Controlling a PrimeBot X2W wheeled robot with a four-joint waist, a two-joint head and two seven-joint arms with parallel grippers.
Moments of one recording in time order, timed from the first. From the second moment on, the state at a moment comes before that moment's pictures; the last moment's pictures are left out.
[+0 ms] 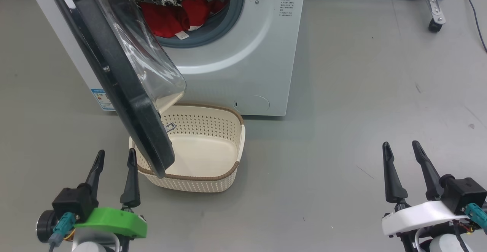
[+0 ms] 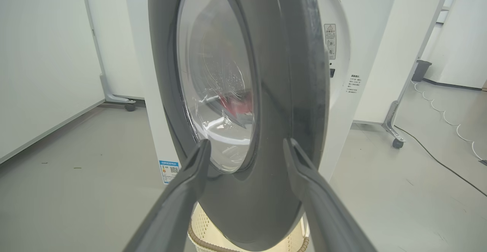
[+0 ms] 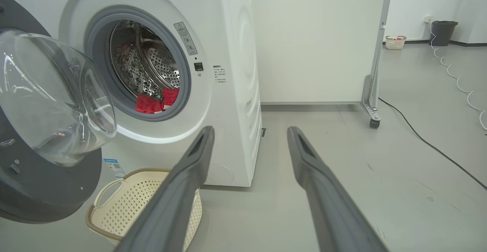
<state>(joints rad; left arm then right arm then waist) -0.08 0.04 -0.09 0.23 -0.35 -0.09 -0.25 0.06 -0.28 0.29 0.00 0.53 -0.09 -0.26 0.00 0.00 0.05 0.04</state>
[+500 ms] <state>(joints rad) -0.08 0.04 -0.09 0.24 -0.35 -0.10 -0.25 0.09 -0.25 0.27 0.00 0.50 -0.06 -0.26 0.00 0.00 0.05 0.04</state>
